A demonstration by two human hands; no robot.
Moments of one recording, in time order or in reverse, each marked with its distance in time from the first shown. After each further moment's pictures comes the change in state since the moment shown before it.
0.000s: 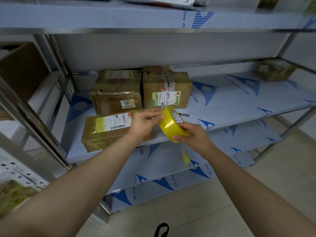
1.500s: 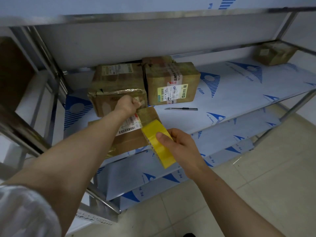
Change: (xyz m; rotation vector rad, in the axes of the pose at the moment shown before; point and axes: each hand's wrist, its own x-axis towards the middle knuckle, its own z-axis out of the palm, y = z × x) left_hand 0.114 -0.046 -0.084 0.702 -0.091 -0.274; right_hand -0.015 -0.074 0.094 0.501 0.106 0.240
